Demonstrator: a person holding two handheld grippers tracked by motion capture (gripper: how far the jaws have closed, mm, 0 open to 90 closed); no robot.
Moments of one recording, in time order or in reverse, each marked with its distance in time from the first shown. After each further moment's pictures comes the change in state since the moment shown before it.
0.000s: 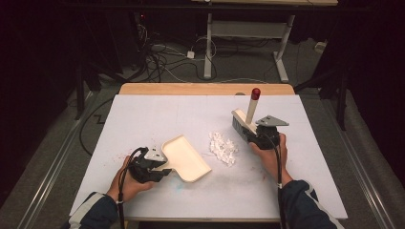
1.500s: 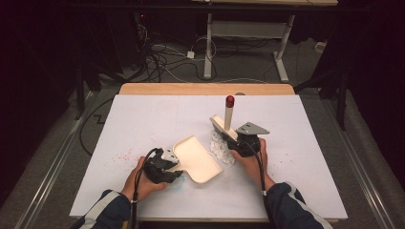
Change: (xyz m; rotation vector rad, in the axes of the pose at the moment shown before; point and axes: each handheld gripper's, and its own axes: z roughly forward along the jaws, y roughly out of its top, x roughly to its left) left arm -0.018 0.024 0.025 0.042 -0.019 0.010; right arm 0.058 -0.001 0.016 -0.072 0.131 -0.031
